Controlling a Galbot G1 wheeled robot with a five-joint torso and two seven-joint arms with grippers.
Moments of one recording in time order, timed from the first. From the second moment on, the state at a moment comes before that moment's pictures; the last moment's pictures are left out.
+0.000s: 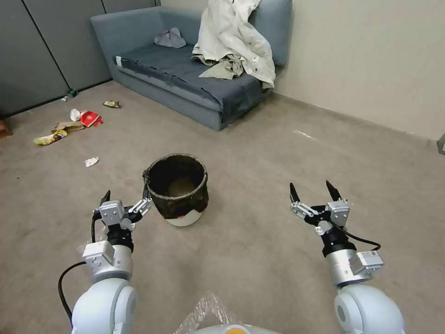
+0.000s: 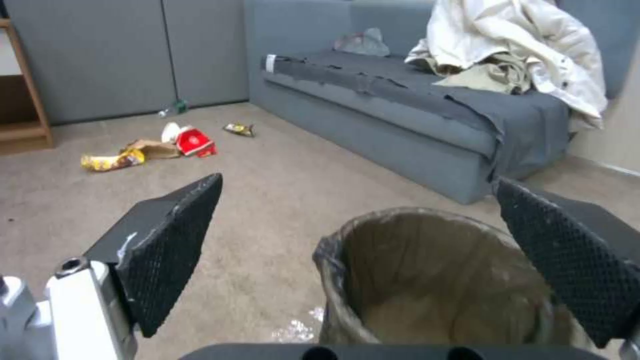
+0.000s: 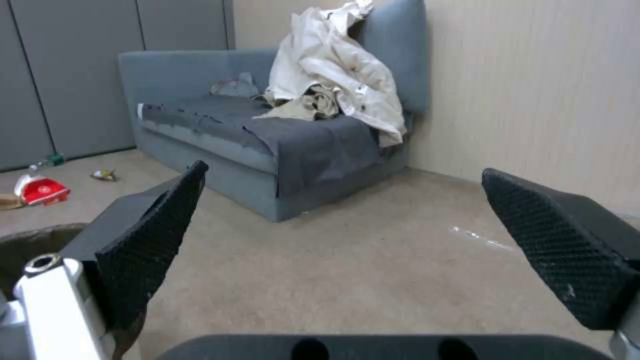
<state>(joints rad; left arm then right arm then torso) 1.60 -1.53 -0.64 -2.23 -0.14 0.14 -0.16 -1.61 1.47 0.57 2.18 0.14 0.05 -0.09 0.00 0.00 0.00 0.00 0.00</state>
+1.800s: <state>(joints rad) 1.44 -1.50 -0.67 -2.05 -0.55 0.68 -0.43 -1.59 1.46 0.57 2.14 0.16 0.11 -0.10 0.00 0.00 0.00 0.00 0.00</state>
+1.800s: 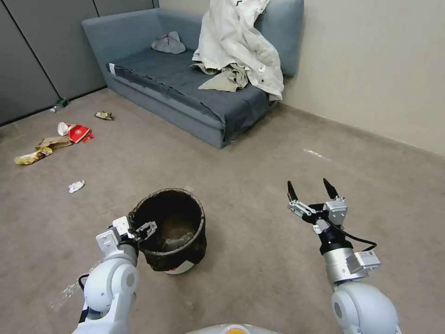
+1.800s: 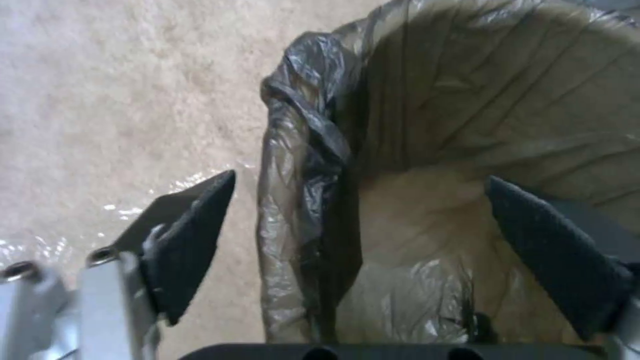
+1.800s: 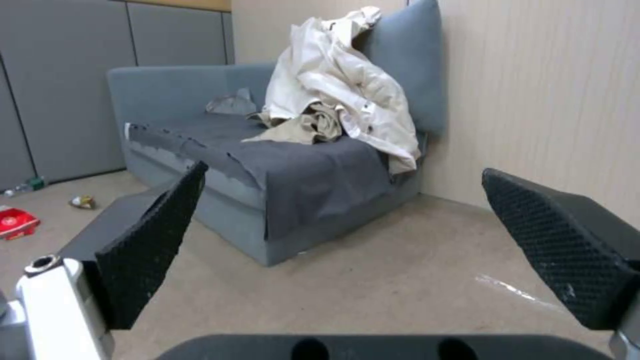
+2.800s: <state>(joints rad) 1.44 -1.51 -0.69 -2.01 -0.60 0.64 -0.45 -1.58 1.46 0.57 2.12 0.16 0.12 -0.10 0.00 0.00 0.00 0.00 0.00</state>
